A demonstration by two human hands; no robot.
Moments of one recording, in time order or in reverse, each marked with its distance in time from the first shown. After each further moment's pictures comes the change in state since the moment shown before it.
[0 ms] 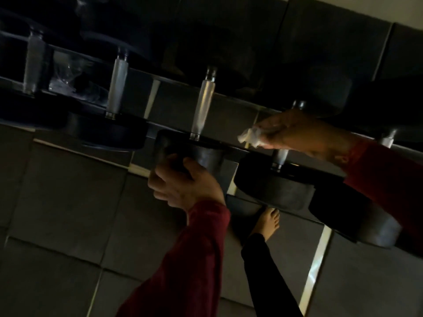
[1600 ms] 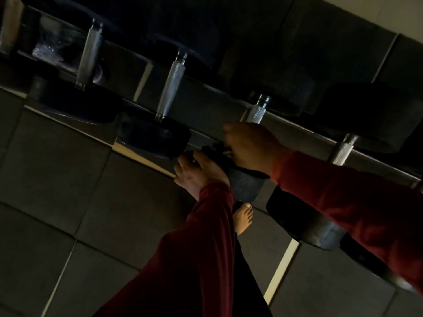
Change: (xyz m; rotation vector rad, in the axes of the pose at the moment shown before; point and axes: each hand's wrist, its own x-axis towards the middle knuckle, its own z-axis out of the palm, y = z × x) left_hand -0.091 -0.014 0.062 0.035 -0.098 -0.212; right_hand 0.005 0.058 0.004 -1.159 0.079 -0.626
